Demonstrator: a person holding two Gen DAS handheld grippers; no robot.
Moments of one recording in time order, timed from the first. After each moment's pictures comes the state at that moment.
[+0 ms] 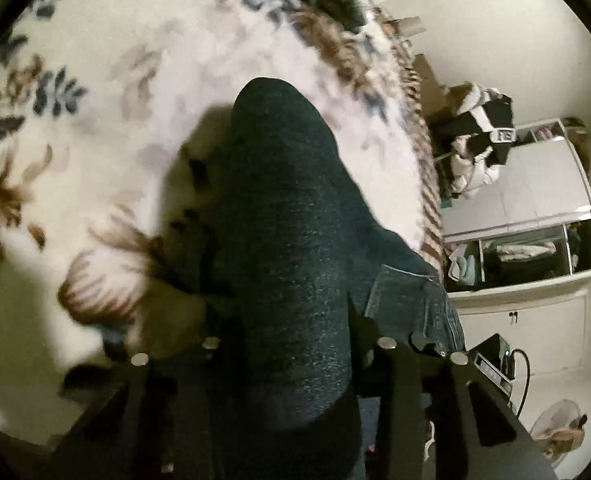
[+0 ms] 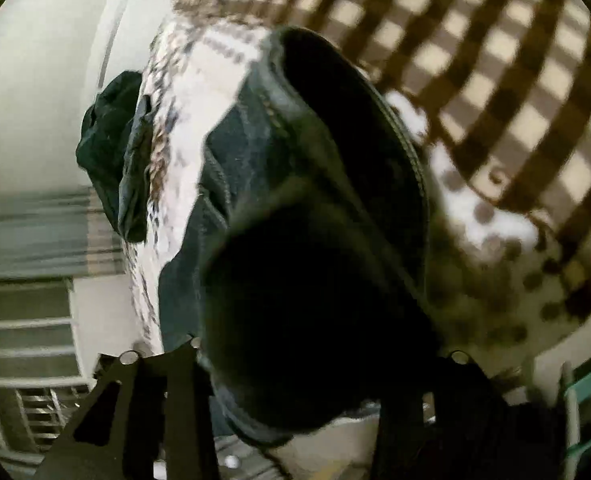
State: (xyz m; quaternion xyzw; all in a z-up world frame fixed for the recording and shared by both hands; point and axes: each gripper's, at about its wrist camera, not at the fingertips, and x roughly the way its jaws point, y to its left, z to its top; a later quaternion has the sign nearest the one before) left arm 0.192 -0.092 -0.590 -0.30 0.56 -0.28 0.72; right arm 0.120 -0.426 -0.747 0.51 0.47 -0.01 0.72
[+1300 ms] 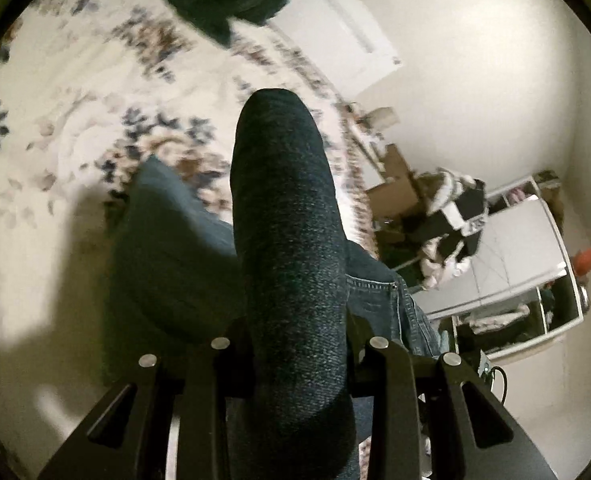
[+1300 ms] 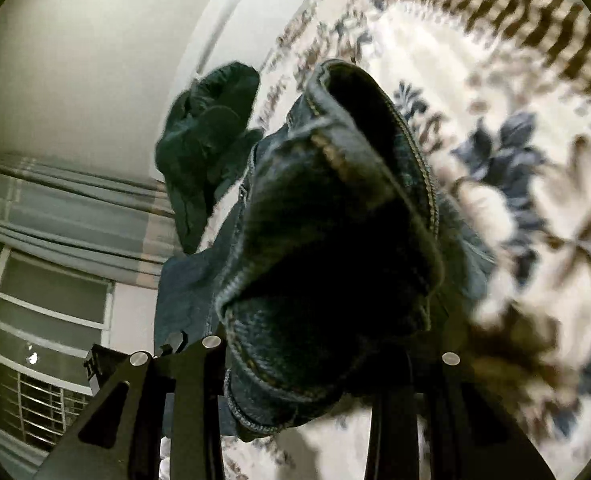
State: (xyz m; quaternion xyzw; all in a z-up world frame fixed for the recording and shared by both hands) left arm 0.623 0.020 -0.464 -0.34 0.47 -0.29 0.76; right arm 0.624 -0.330 -0.583 0.47 0.39 0.08 0.79
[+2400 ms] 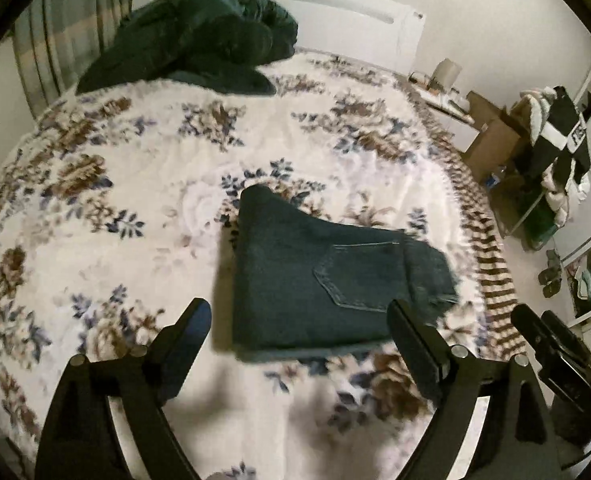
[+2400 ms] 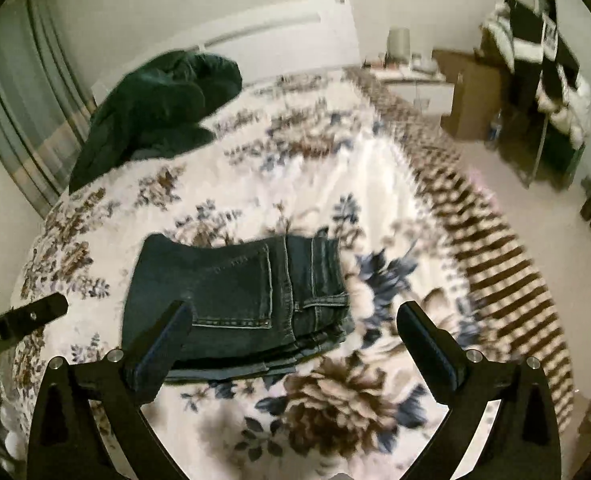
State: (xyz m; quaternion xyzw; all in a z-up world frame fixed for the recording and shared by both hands) left arm 0.512 -0.011 -0.333 -0.06 0.46 -0.12 0.88; right arm 0.553 -0.251 -0.412 0.10 0.39 -0.09 0.91
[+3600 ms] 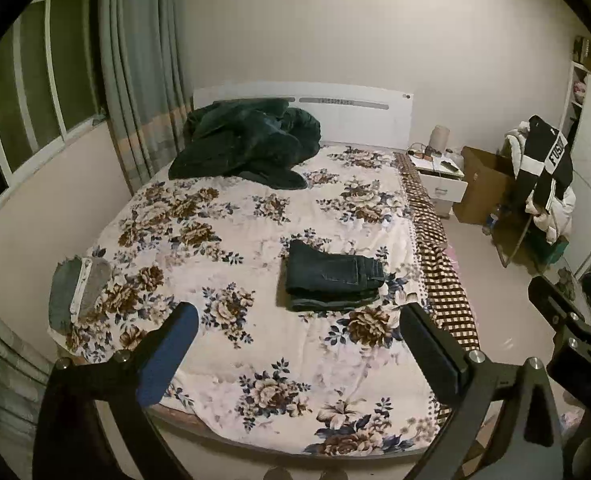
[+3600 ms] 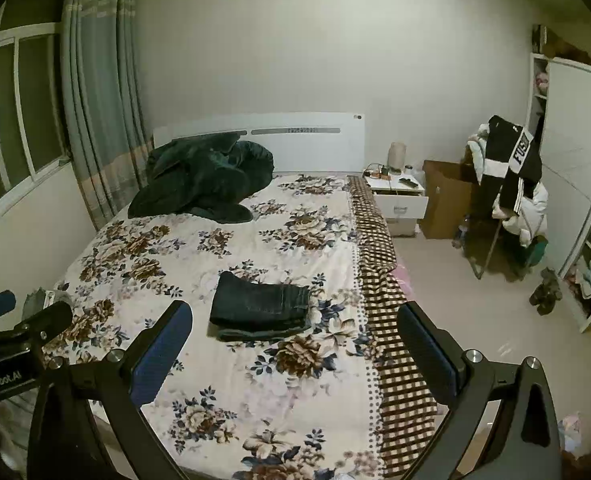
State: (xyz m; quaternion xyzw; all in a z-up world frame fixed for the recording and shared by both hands) left arm 0.155 0.001 -0.044 -0.01 0.34 -0.04 0.94; right arm 0.100 -0.167 0.011 0.01 0.28 -0.06 0.96
